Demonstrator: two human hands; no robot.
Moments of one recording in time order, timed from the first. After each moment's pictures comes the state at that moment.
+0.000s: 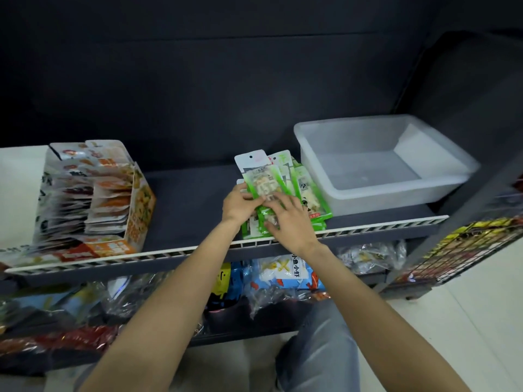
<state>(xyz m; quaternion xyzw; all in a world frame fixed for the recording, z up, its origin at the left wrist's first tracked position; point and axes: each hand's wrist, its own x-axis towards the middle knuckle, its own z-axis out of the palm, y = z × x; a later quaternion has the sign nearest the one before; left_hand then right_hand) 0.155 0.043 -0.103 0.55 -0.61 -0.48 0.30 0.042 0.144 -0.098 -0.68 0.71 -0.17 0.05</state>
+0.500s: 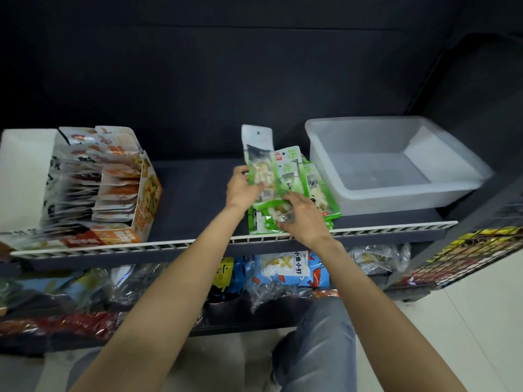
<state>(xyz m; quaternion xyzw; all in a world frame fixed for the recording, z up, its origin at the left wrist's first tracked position) 0.159 0.036 -0.083 0.55 -0.60 -0.47 0.35 0.033 0.140 -0.094 -0.64 0.73 -0.20 0.14</state>
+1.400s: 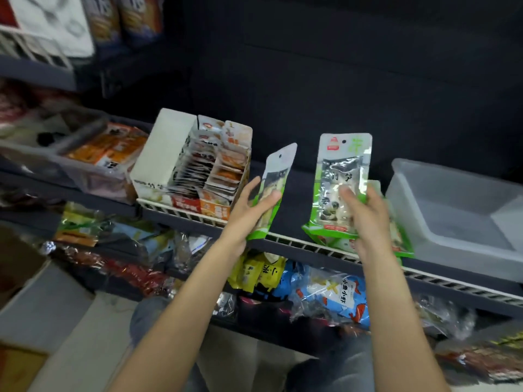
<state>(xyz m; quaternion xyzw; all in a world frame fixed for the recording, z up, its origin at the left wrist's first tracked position) 0.328 0.135 -0.033 0.44 -0.42 -0.63 0.49 0.132 0.157 0.003 -0.39 0.61 -0.58 0.38</state>
